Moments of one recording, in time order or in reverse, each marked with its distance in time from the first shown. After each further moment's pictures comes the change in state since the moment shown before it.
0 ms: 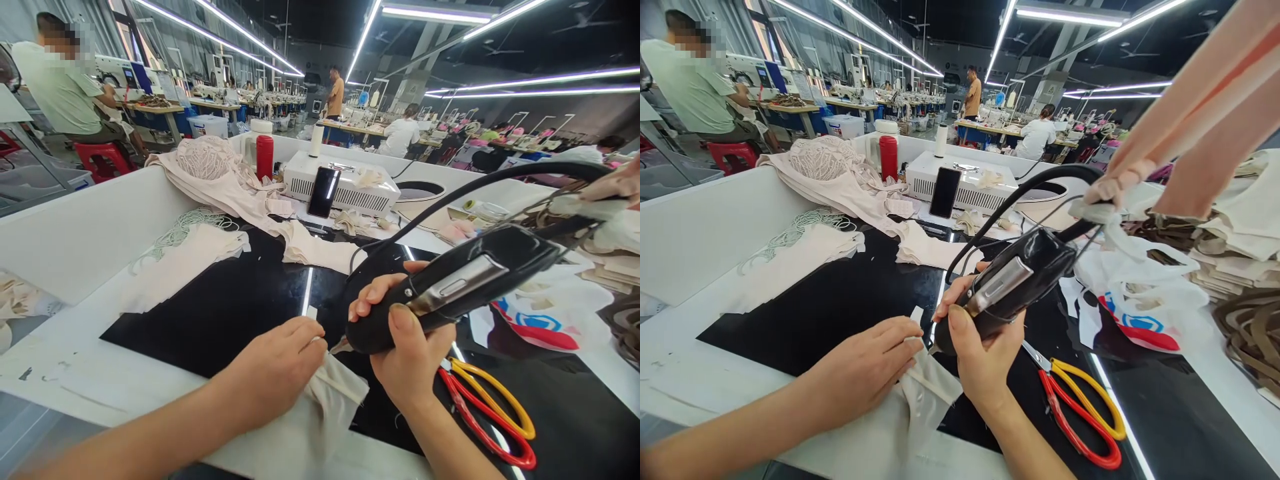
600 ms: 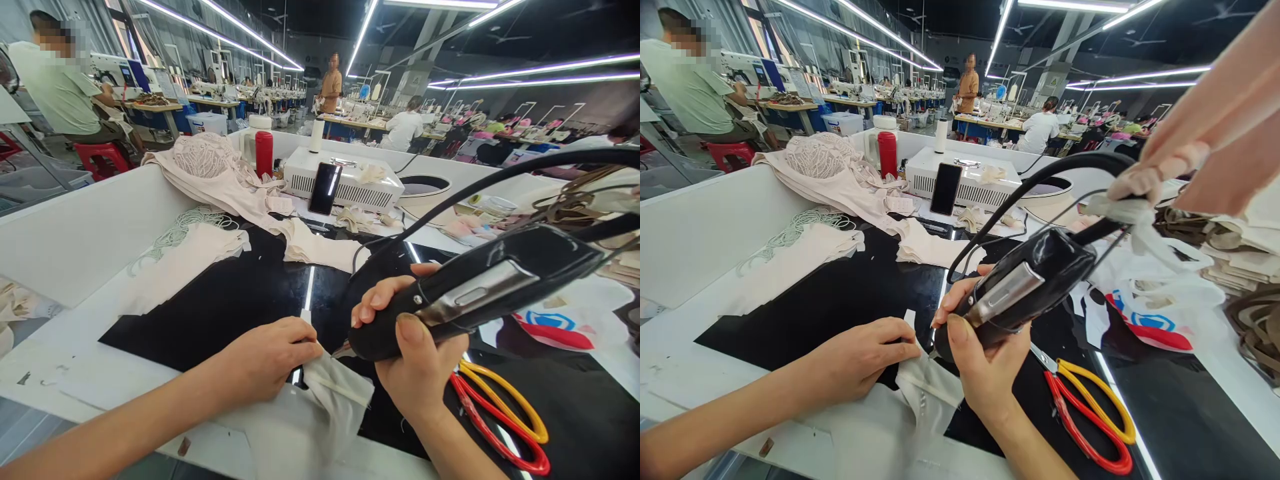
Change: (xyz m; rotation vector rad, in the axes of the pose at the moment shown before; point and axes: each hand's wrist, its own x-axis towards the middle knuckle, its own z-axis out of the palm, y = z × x) left_hand -0.009 -0.034 -0.001 -0.348 -0.198 -0.018; right_hand -0.003 -0.003 -0.001 -0.032 -0.026 0.019
